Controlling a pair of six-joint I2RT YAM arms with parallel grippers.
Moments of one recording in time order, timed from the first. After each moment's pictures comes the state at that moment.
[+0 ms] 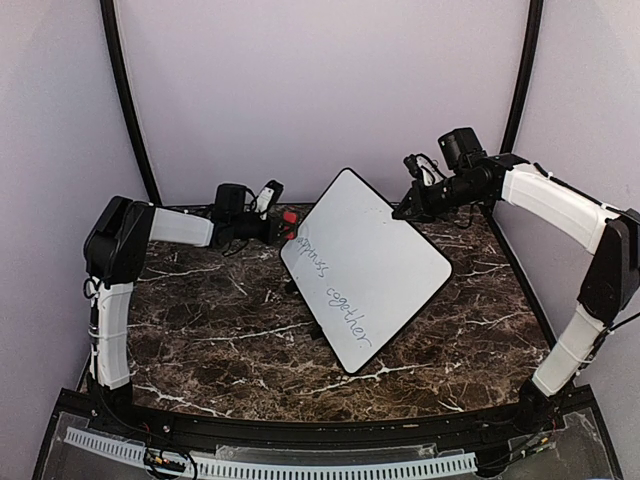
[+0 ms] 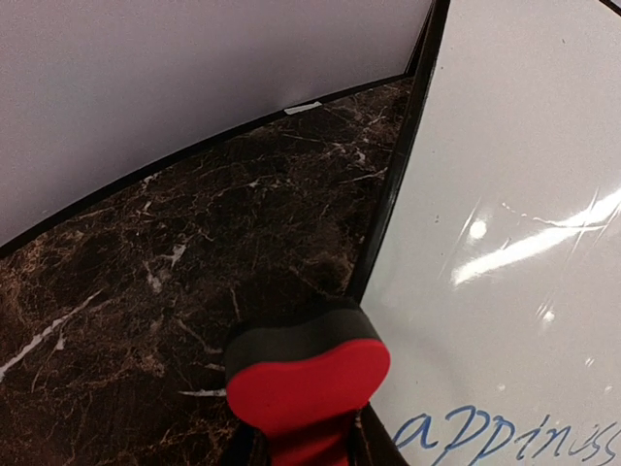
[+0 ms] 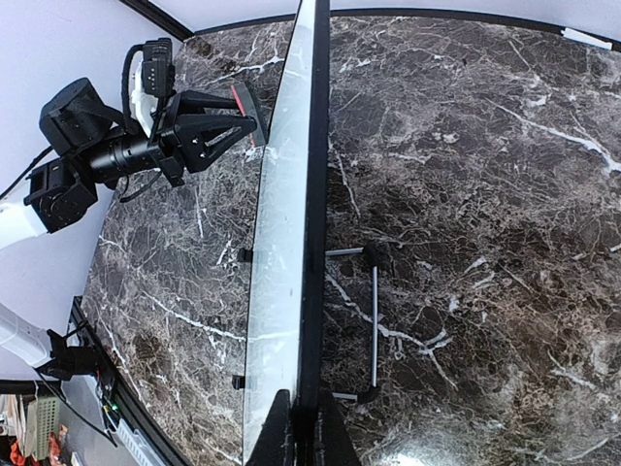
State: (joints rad) left arm -0.40 2.19 1.48 0.24 0.48 0.01; right arm 0.43 1.65 1.53 -0.71 -0.47 0.30
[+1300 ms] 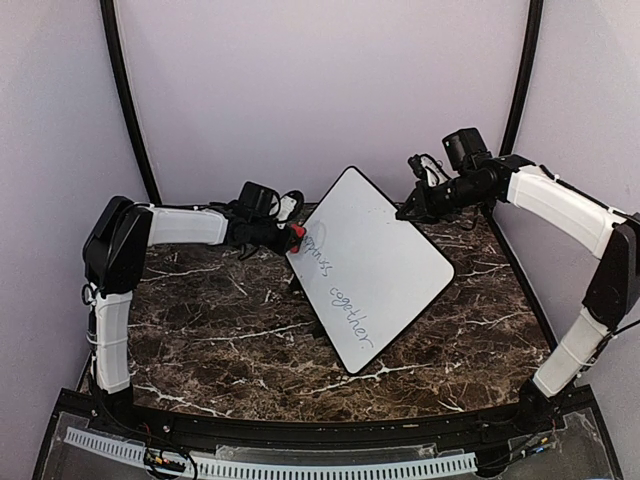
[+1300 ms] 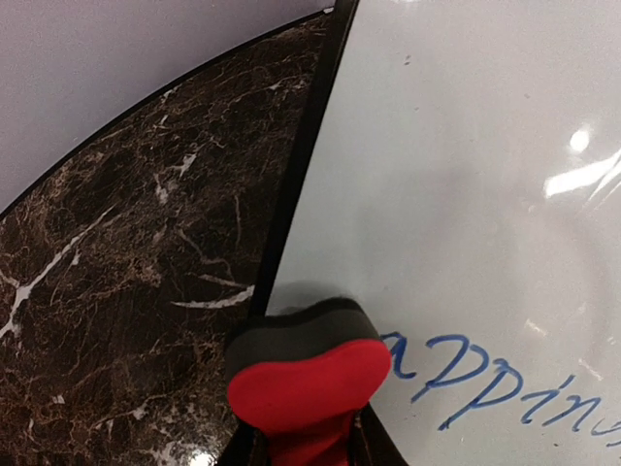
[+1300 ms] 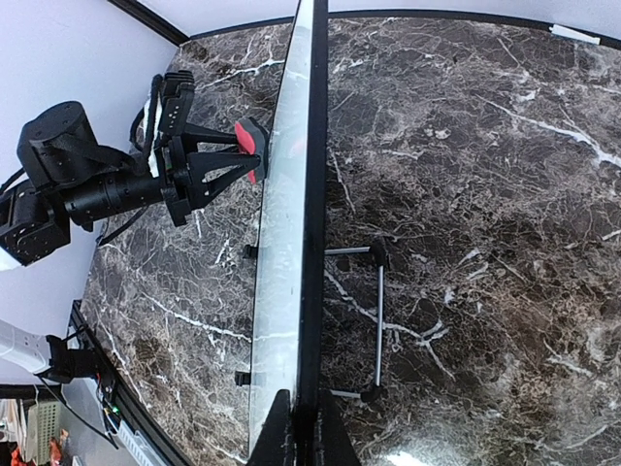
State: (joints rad) left arm -0.54 2.11 1.52 -0.08 0.11 0.09; right arm 0.43 1.61 1.50 -0.71 -0.45 0.32
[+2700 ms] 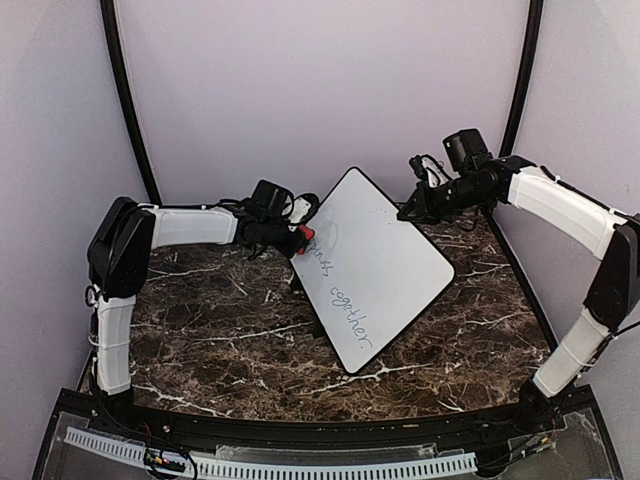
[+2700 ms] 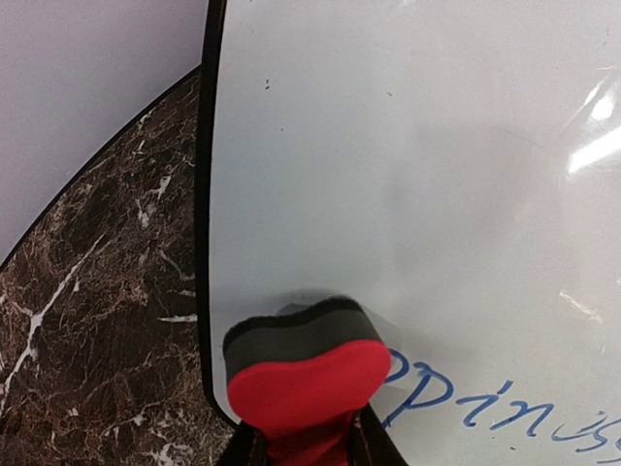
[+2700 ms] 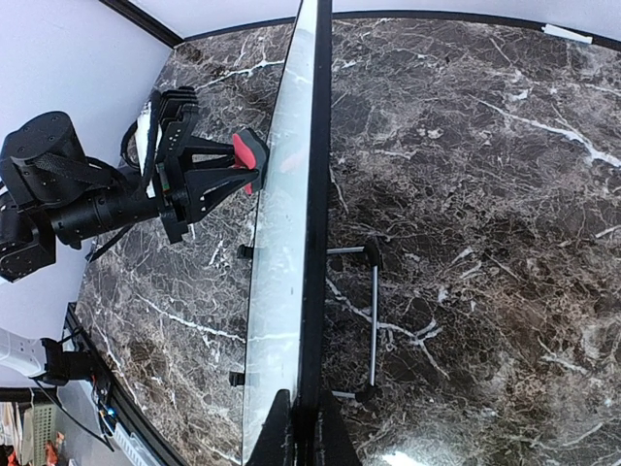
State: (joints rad) left arm -0.61 2.13 1.59 -0.19 0.02 0.18; right arm 0.43 1.60 1.49 -0.70 -0.44 0.31
